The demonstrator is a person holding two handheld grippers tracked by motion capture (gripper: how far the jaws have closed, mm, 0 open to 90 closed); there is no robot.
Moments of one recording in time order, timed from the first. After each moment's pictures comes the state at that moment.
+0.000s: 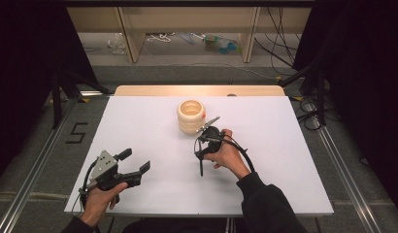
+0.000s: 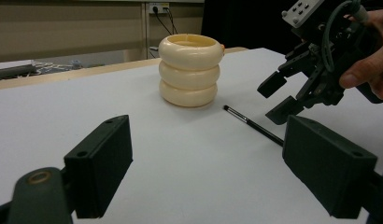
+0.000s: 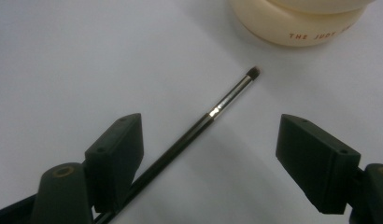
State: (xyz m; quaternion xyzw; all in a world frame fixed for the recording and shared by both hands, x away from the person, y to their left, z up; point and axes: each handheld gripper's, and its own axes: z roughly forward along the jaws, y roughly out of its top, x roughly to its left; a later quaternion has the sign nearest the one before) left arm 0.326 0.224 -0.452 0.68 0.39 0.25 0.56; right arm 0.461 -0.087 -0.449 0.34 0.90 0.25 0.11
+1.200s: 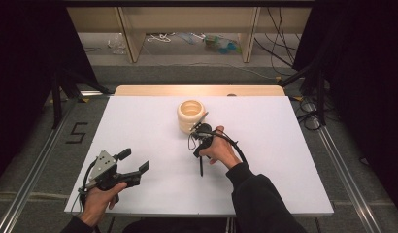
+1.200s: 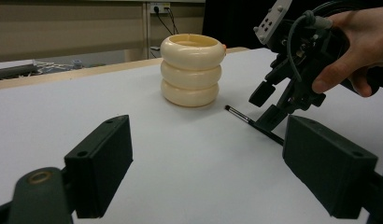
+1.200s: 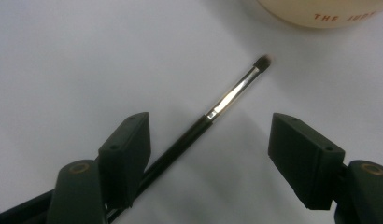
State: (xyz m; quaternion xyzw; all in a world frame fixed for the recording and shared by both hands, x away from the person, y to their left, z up) left arm 0.326 0.226 -0.451 0.68 0.39 0.25 0.56; right arm 0.483 -0.065 -0.455 0.35 0.92 0.17 0.08
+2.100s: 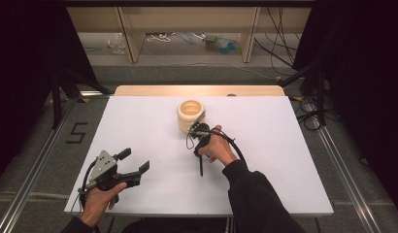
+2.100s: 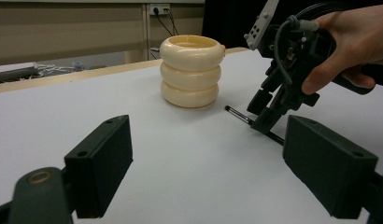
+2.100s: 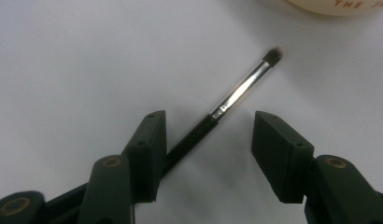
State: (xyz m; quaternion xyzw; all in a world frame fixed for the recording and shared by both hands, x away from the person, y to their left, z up) left arm 0.326 0.225 -0.451 0.68 0.39 0.26 0.56; right arm 0.491 -0.060 -0.459 0.35 0.92 0.14 0.06
